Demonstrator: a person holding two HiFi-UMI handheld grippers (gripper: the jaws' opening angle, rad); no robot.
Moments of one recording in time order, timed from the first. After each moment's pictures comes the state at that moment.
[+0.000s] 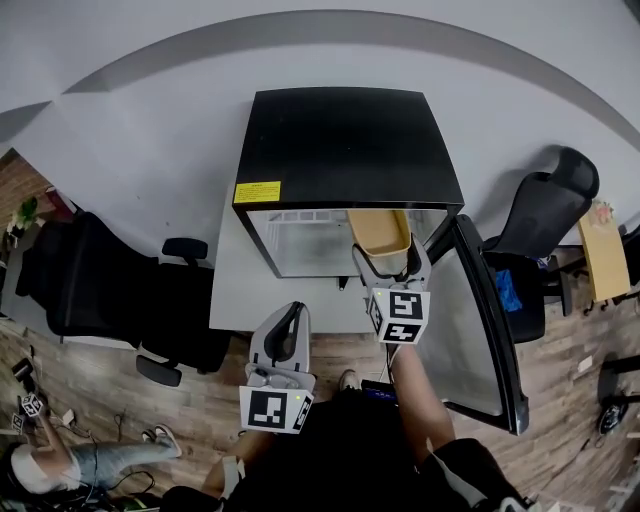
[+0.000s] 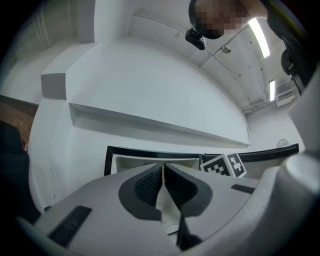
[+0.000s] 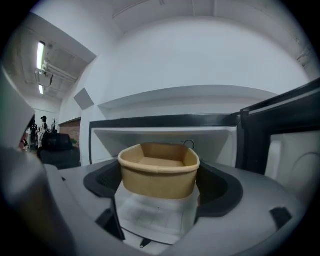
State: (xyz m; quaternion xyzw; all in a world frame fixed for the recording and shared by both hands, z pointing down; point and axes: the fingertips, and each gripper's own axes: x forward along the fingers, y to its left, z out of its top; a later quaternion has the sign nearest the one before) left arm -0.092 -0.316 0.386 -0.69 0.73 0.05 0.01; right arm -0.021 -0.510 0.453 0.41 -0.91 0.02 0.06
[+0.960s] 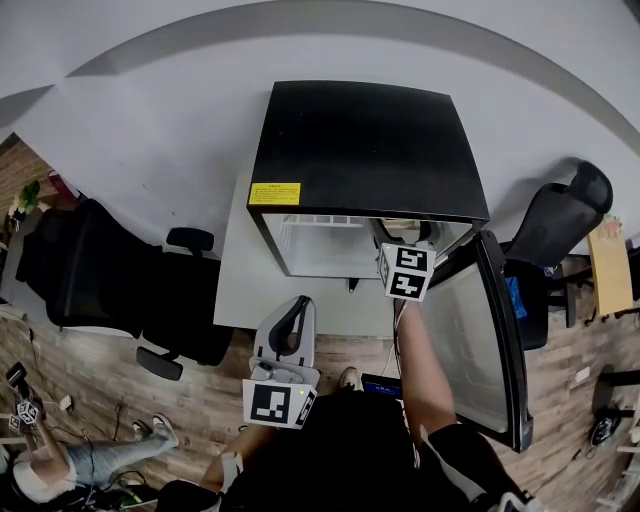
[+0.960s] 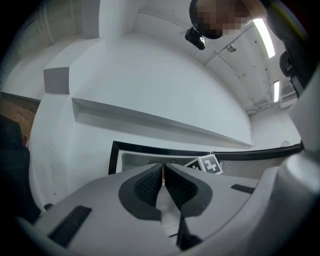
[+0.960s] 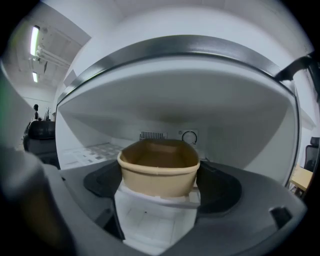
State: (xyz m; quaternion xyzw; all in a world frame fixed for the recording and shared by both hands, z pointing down) left arm -0.125 -0.338 0.399 -0.68 0.73 0.05 -0.01; right arm -0.066 -0.603 0.485 0.43 -0.89 0.02 0.12
